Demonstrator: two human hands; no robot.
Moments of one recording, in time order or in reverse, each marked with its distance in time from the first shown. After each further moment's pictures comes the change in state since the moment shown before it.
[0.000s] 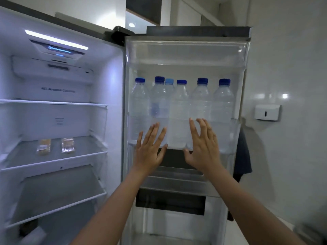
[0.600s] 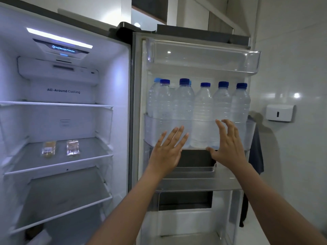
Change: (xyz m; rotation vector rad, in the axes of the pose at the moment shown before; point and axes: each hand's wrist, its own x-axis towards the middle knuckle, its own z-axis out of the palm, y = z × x) left_hand 0.018 -0.005 0.038 0.233 -0.124 0.216; right_hand 0.025 0.057 0.042 0.132 -0.112 0.131
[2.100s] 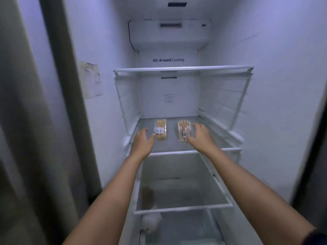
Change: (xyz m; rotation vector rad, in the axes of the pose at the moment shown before) left_hand -0.262 -0.473 0.047 -0.189 -0.426 -1.271; right_hand 0.105 -0.478 0.413 0.701 -0.631 -0.059
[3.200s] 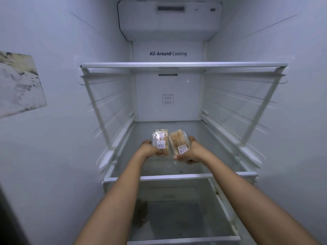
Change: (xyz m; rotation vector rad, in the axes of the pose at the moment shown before) left_hand 0.109 0.002 0.074 -0.271 -0.308 -0.335; right_hand 0.102 0.034 0.049 0.396 -0.417 0.277
